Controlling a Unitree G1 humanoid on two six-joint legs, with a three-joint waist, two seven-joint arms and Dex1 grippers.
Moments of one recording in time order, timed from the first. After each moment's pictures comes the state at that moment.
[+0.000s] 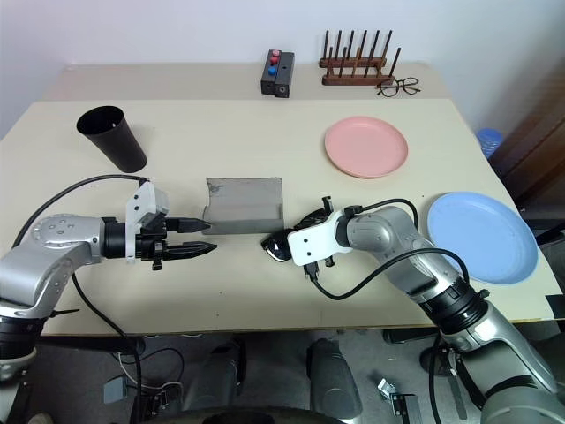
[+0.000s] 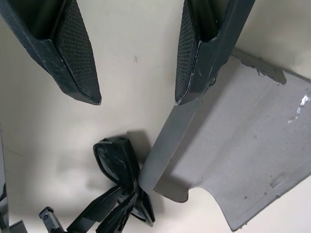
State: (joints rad) left arm -0.29 0.83 0.02 -0.28 -0.47 0.63 -1.09; right arm -0.54 -0.72 0.48 -0.17 -0.42 0.04 0.95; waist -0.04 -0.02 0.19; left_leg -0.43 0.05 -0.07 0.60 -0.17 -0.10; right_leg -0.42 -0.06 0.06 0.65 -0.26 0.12
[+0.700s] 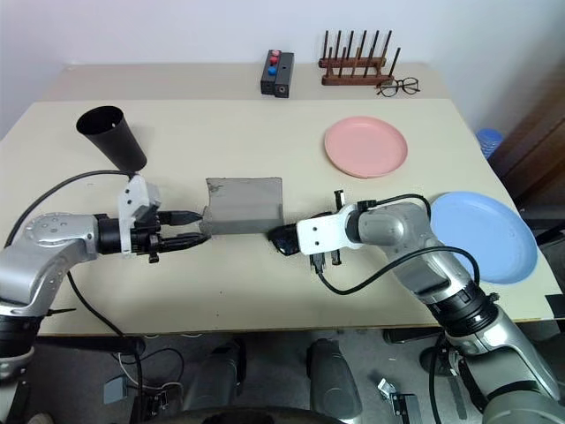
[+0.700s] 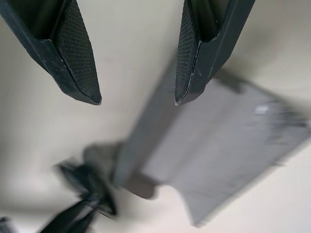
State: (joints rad) left arm -0.27 0.83 0.11 -0.24 -0.47 0.61 -1.02; right arm -0.52 -0.73 0.36 -0.29 -0.33 0.26 1.07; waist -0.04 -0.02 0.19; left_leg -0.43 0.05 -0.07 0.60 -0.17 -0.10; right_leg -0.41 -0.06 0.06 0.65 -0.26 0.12
